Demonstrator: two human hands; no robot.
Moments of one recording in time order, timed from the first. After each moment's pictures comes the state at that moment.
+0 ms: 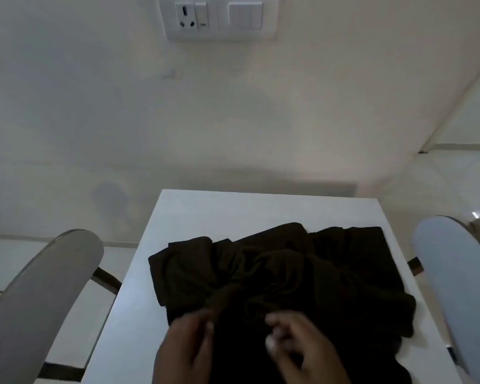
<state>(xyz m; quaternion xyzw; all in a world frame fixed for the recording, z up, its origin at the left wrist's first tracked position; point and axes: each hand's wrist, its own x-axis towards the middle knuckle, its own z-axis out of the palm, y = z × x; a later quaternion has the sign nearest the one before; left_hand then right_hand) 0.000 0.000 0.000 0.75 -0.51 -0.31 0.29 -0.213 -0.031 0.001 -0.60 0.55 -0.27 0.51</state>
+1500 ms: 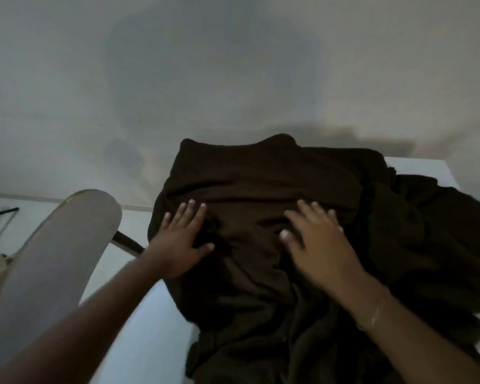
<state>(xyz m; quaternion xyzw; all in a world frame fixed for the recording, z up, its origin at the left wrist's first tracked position) 0.166 -0.132 -0.092 0.68 -0.70 -0.20 -0.02 -0.146 -0.169 -0.063 -0.82 0.53 -0.12 0.15</state>
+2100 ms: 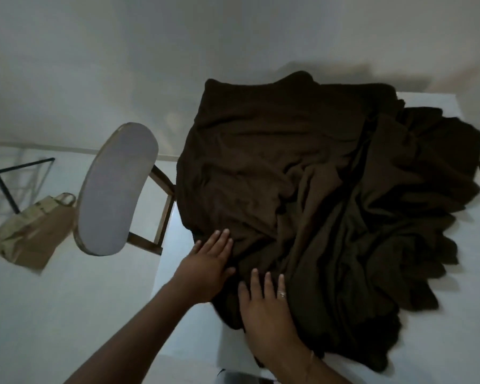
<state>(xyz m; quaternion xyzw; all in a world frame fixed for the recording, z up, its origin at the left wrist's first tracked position) 0.108 0.106 -0.071 0.64 -0.70 -0.27 -0.17 -0.073 0.138 -0.046 -0.82 0.44 0.22 0.29</state>
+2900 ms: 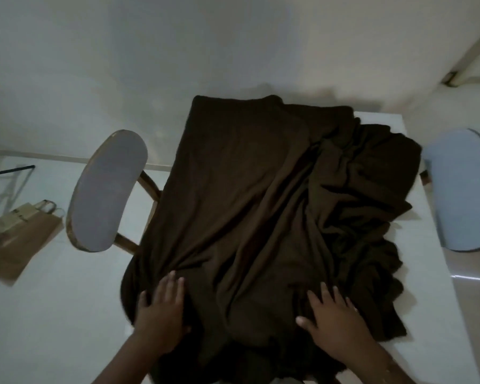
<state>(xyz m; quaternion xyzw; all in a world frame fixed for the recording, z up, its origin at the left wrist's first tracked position) 0.100 0.219 -0.056 0.70 -0.59 -0.26 -0.30 -0.242 0.147 -0.044 -0.71 0.58 0.28 0.28</state>
